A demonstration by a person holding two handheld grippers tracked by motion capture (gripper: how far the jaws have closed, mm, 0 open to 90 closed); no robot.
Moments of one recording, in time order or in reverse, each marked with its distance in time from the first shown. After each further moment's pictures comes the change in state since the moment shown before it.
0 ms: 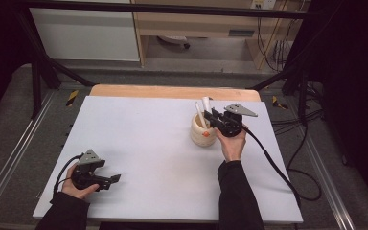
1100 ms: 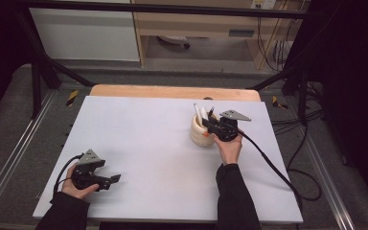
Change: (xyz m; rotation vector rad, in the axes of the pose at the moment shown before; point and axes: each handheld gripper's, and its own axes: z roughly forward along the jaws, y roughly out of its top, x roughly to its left) left arm 0.000 0.000 0.000 0.000 -0.001 0.002; right arm -0.008 -0.029 0.016 0.074 0.001 0.007
